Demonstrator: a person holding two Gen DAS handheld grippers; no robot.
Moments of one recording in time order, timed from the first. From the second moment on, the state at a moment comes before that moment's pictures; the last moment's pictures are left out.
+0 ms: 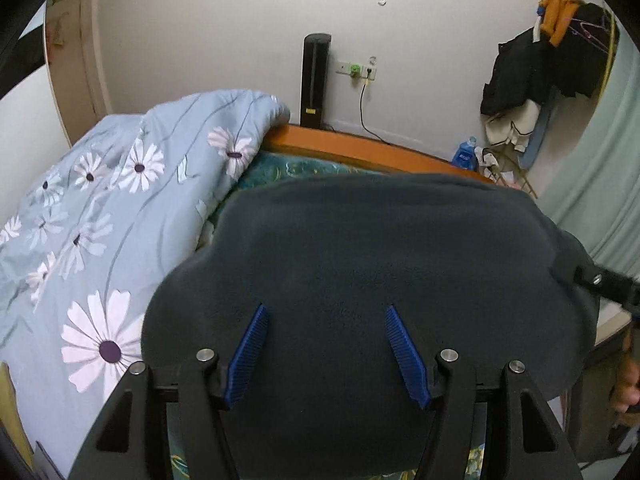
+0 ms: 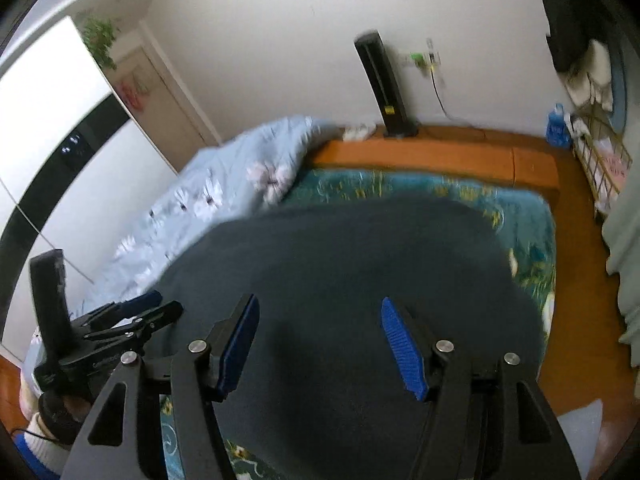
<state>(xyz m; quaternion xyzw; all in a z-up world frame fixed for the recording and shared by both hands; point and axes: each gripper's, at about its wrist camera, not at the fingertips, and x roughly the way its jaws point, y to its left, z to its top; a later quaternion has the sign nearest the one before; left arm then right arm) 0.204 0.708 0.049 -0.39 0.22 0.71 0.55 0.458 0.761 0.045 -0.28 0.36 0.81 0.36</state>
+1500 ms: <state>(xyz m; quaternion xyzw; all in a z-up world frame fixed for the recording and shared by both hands) 0.339 0.565 -0.049 -0.43 0.12 0.78 0.44 0.535 0.647 -0.051 -0.28 0.34 0.85 0.30</state>
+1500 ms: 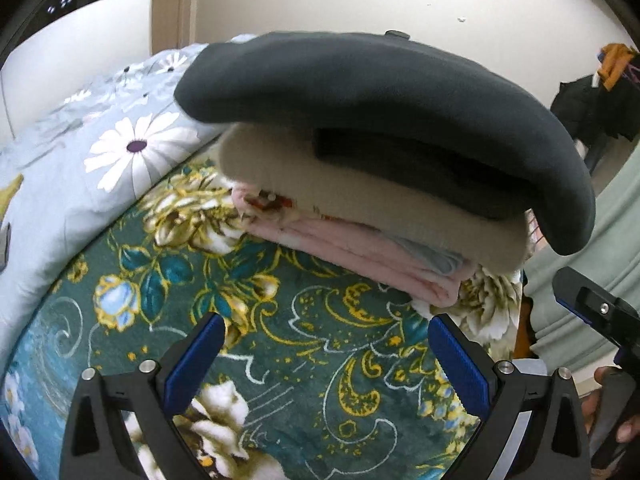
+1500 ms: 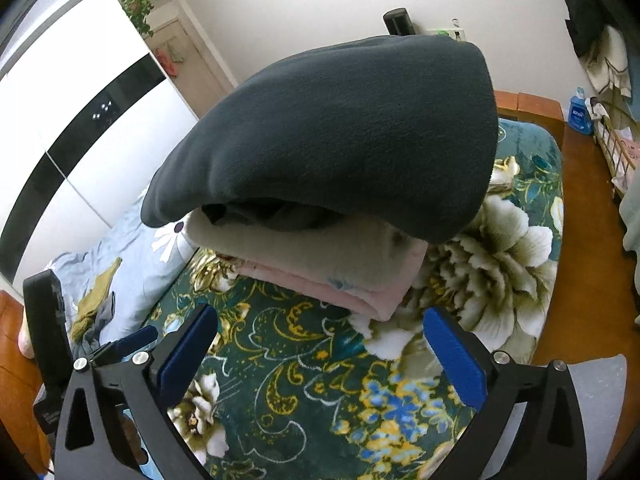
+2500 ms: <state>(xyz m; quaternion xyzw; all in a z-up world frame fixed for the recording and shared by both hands) 0.341 0.596 -0.020 -0.39 0.15 0.79 0.45 0.524 0.661 -0.041 -0.27 0.33 0.85 0.31</state>
